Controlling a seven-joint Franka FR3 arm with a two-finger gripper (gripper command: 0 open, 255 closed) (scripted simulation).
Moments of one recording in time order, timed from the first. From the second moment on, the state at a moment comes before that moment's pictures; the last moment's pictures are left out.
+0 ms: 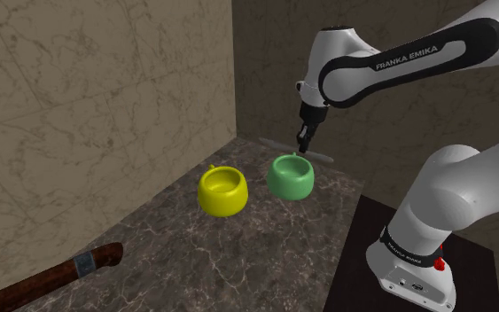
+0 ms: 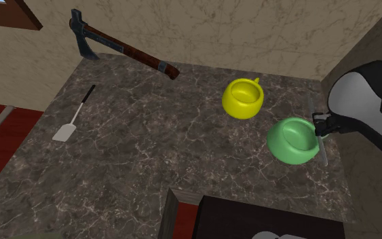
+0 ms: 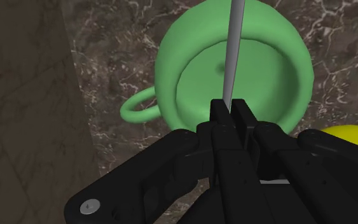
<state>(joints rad) -0.13 -0.69 0.05 -2.75 0.01 2.15 -0.19</state>
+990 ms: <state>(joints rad) -0.13 -0.64 0.05 -2.81 0.01 2.27 -0.19</state>
